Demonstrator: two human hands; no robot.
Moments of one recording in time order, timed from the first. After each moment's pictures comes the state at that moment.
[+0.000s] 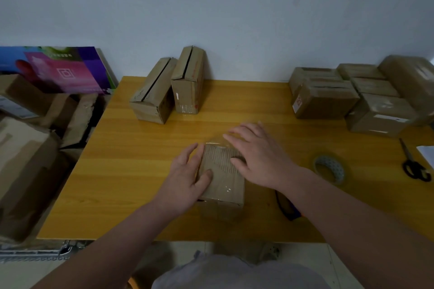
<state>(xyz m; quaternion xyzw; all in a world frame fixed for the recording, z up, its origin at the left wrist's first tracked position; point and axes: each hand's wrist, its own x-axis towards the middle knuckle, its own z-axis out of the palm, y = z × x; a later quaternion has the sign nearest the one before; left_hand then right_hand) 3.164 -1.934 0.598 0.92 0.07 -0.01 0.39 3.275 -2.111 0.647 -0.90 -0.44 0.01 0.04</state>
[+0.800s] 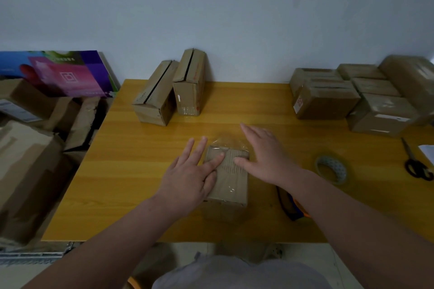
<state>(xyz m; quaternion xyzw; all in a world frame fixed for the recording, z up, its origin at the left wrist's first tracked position) 3.165 -1.938 0.622 0.99 -0.01 -0.04 0.13 3.277 -2.115 0.641 -0.92 -0.34 0.08 0.16</state>
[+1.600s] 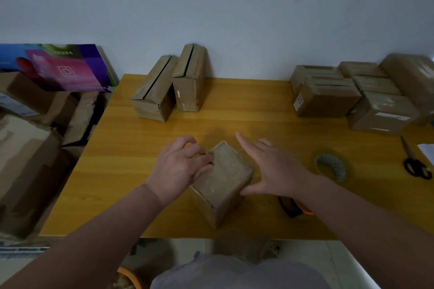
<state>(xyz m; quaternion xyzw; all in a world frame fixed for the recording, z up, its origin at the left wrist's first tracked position) 3.183 -1.905 0.598 0.94 -0.19 0.29 0.08 3.268 -2.138 0.647 -0.89 -0.43 0.17 0.04</state>
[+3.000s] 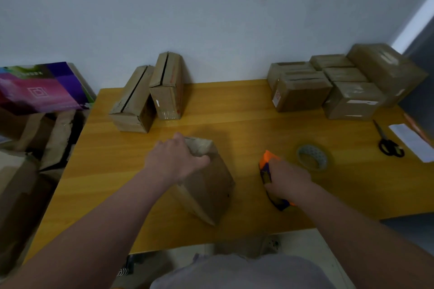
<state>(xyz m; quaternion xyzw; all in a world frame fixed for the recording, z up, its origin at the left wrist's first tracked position) 3.217 -1.941 0.653 0.97 0.16 -0.11 0.12 3.266 -2.182 0.610 -0.97 -0.09 0.24 -0.02</state>
